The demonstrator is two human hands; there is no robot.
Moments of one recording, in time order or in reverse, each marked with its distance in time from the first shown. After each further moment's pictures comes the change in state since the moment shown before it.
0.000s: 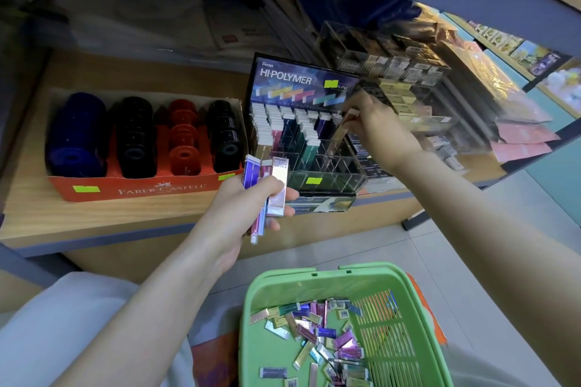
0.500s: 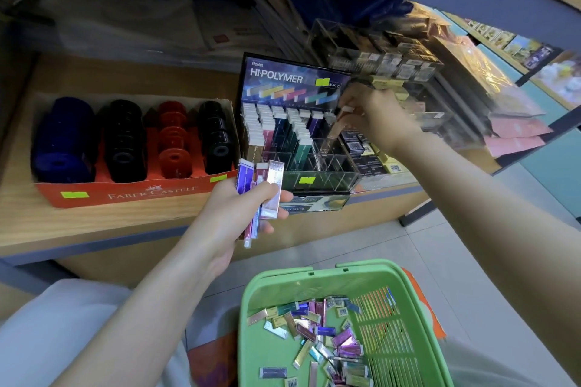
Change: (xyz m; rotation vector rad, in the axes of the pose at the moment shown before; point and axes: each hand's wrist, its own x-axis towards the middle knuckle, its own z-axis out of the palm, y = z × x) left_hand 0.003 -0.004 0.000 0.043 0.006 0.005; right_hand 0.012 0.013 -0.010 0.046 0.005 -0.021
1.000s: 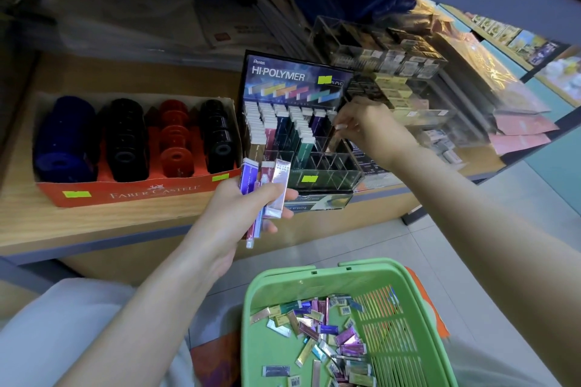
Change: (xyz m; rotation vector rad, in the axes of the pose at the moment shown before) left_hand 0.001 -0.001 0.000 0.018 -0.029 0.014; right_hand -0.012 0.000 0.016 -0.037 -0.040 -0.053
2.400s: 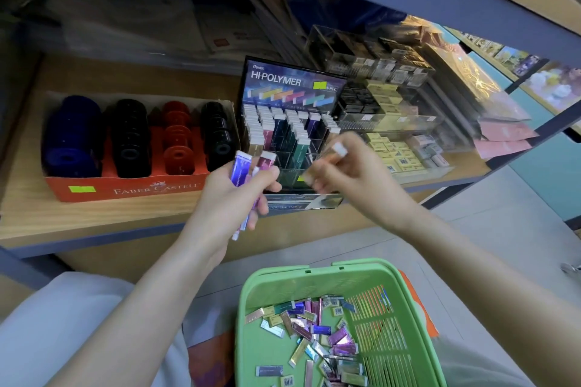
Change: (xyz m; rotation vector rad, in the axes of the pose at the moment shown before) left_hand -0.003 0.003 -0.006 0.032 0.085 0.143; right_hand -0.074 -0.082 -0.014 0.844 -0.048 0.240
